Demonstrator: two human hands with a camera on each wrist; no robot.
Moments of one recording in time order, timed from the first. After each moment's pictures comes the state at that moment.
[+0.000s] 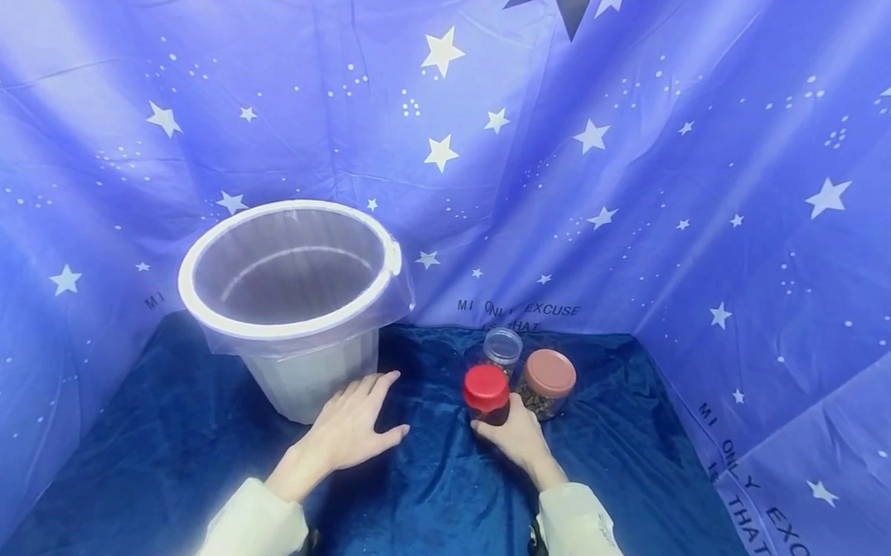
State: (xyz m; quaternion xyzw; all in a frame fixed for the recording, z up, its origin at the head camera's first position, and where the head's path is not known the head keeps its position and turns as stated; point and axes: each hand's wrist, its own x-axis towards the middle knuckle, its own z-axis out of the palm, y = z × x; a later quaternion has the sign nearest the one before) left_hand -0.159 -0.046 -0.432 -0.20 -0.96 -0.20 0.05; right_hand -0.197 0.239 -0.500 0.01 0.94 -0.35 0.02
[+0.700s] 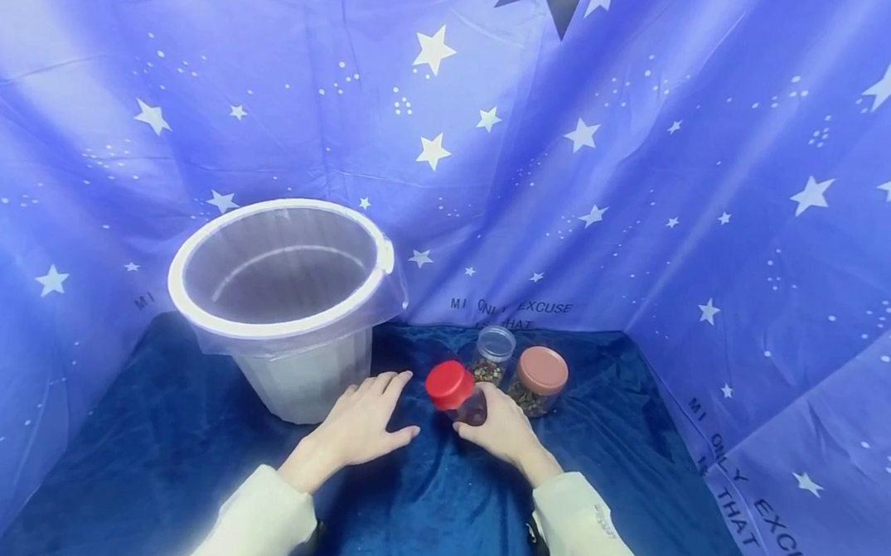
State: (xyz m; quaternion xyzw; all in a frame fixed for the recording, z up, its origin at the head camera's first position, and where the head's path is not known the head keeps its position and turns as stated) left_hand -0.166 -0.026 -0.427 -0.22 -0.96 -0.15 0.02; right_hand -0.193 0.226 -0.476 -0.11 0.95 -0.29 -0.01
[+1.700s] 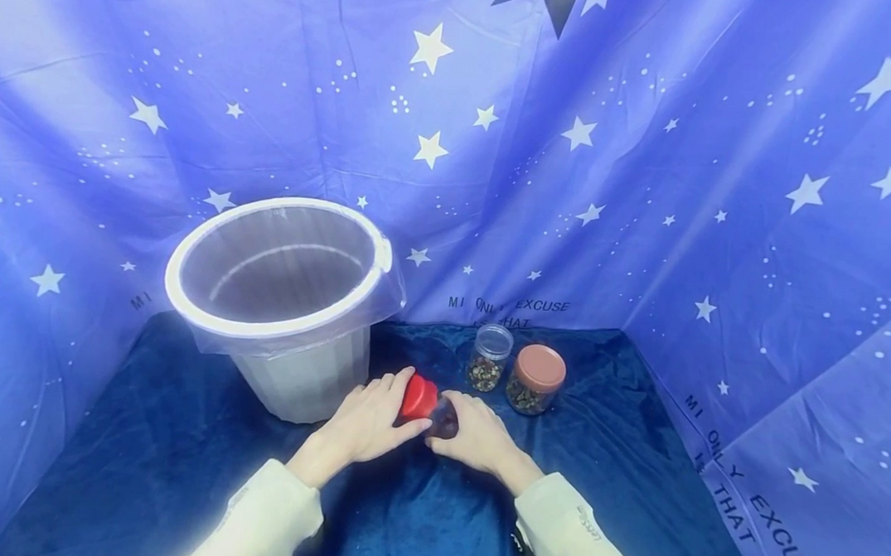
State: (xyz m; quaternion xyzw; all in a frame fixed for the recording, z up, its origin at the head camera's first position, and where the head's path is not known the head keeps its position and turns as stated) left_hand -0.170 -0.015 -0.433 -0.23 -0.96 -0.15 0.06; right_hand -0.177 0.193 -0.467 -0.20 0.94 -0.27 0.00
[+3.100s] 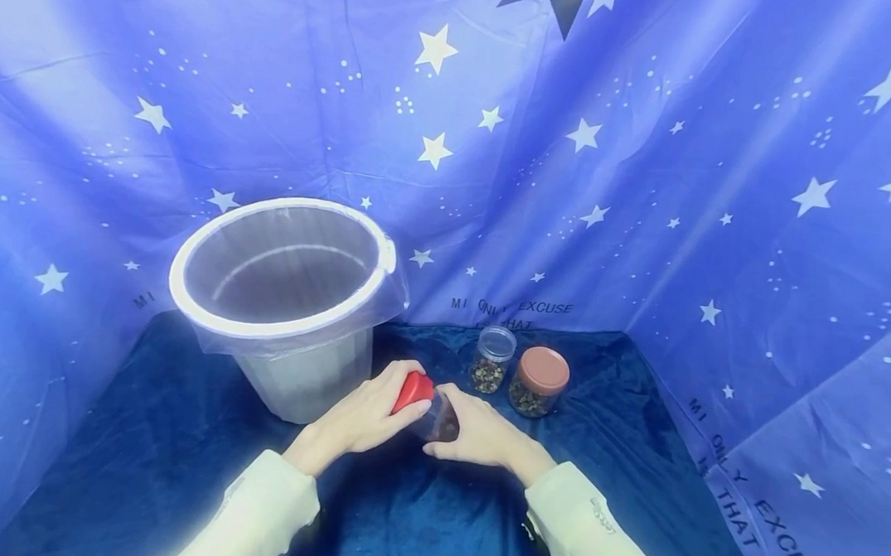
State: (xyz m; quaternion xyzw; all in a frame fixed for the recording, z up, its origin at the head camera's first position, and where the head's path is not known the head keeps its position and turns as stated) left_hand -0.180 -0.027 -0.424 -0.28 -0.91 -0.30 0.01; right_hand -0.182 0.198 -0.439 -0.29 0.90 -0.31 0.09
